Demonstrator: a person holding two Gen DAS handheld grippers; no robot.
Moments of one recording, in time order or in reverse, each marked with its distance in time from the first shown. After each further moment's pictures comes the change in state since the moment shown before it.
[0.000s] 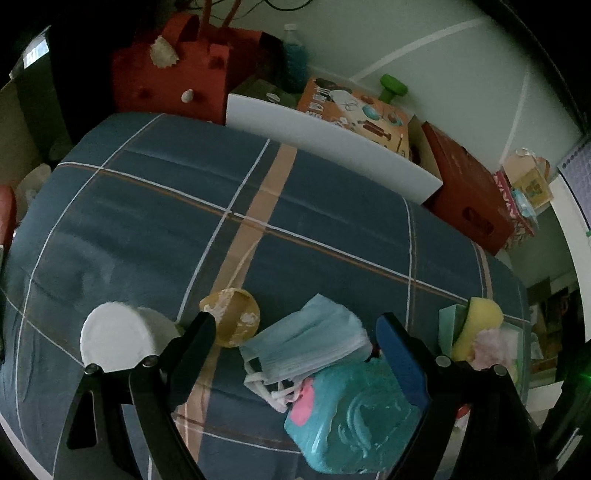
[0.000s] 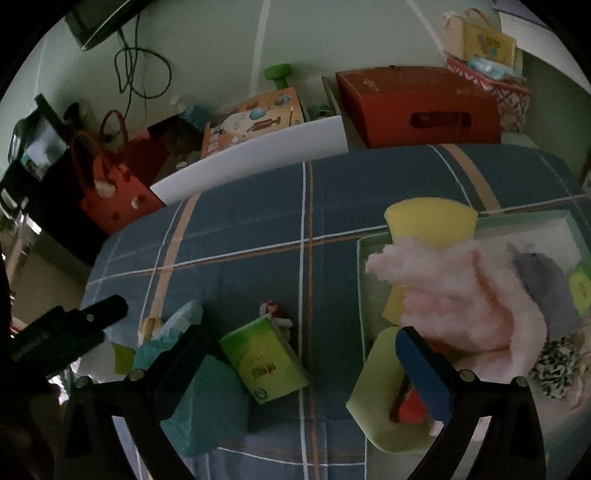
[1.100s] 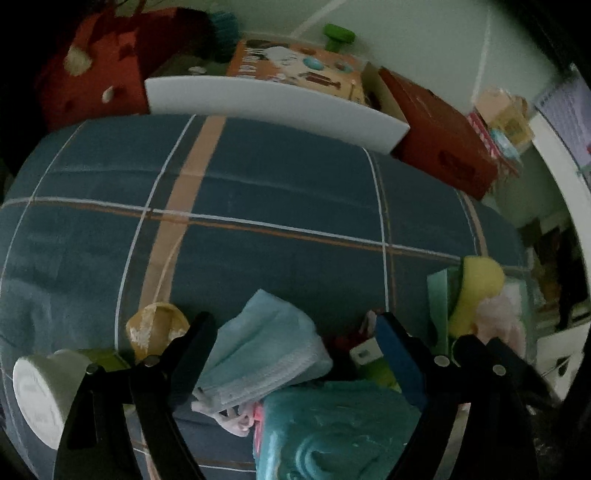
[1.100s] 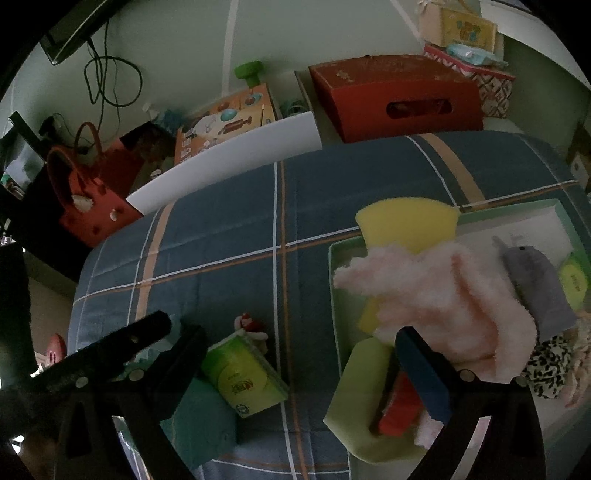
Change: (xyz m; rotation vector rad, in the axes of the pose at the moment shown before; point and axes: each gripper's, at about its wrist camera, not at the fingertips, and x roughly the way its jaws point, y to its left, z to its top) left arm 0.051 -0.050 0.004 0.200 0.129 -0.044; right arm 0.006 -0.013 0.014 0.053 0.021 -0.066
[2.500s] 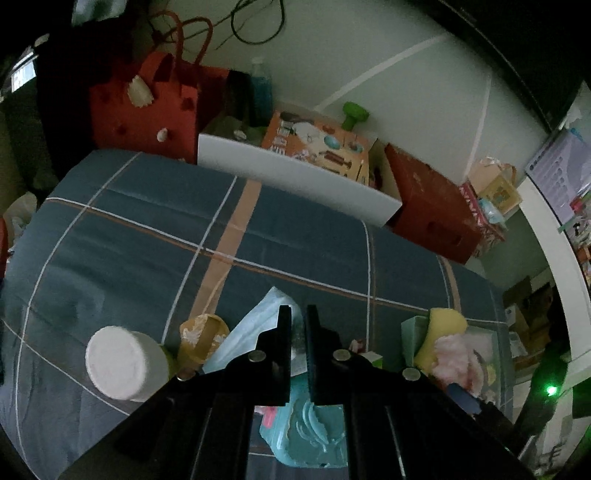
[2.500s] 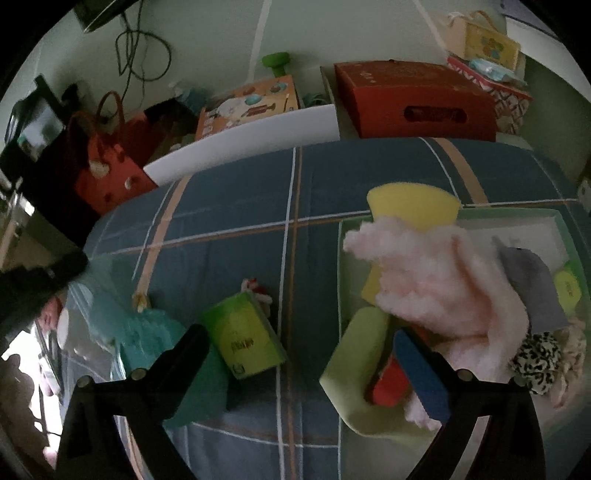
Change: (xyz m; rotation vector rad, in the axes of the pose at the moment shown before) left arm -0.090 0.024 -0.020 -0.137 -0.252 -0.028; right arm -0.013 0.005 -0.025 -0.137 0.023 -0.001
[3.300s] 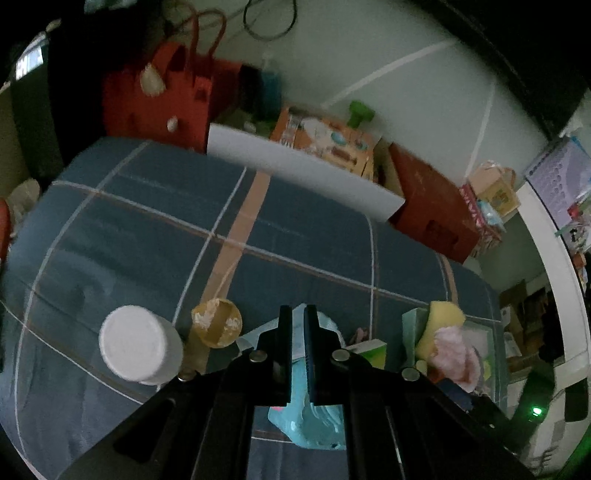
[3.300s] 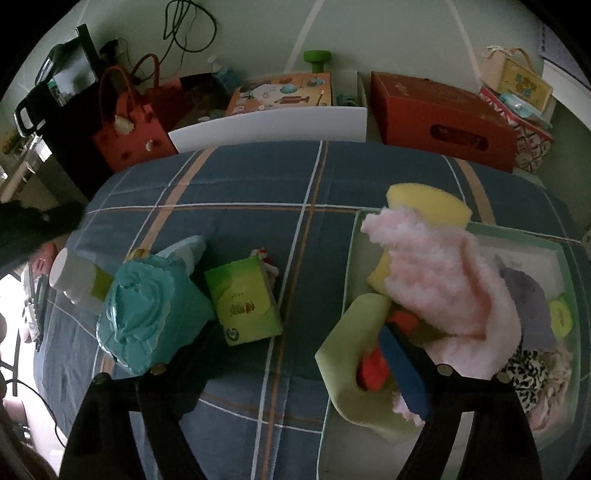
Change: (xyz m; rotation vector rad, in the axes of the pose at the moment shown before) left arm 0.000 0.018 -0.008 -0.040 0.044 -0.014; right arm -0.003 0.011 -0.014 -0.161 -0.005 0.001
